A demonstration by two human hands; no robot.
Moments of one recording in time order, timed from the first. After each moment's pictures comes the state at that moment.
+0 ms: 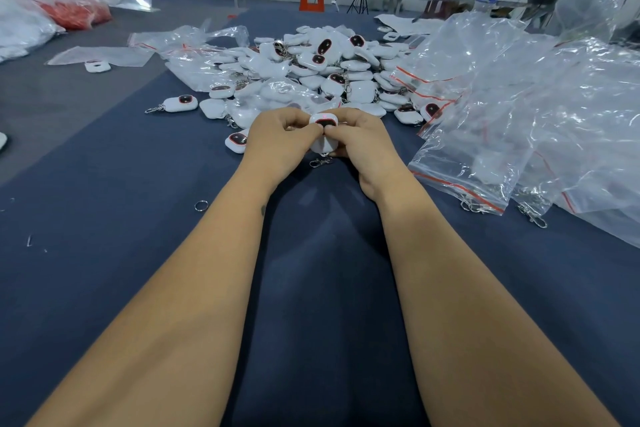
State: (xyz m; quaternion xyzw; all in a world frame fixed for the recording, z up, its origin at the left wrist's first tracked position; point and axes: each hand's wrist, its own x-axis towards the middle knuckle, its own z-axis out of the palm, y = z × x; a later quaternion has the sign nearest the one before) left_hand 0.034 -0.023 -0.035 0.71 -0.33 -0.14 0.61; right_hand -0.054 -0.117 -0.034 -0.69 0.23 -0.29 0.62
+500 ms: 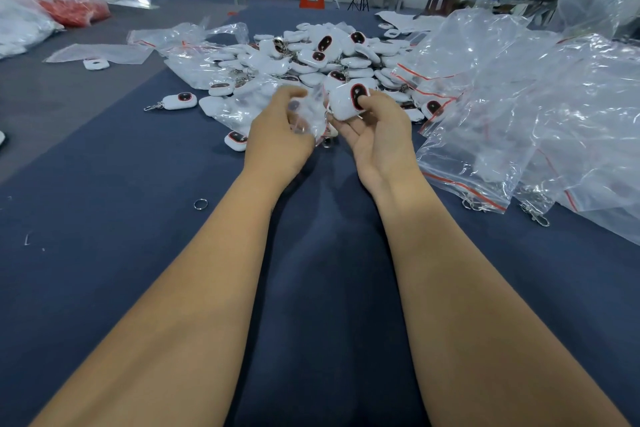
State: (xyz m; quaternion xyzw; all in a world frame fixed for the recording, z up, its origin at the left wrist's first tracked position) left_hand 0.036 -0.028 -0.042 0.74 -0.34 -0.05 0.57; right_hand -0.057 -0.117 -0.025 -0.36 0.14 -0.41 0.83
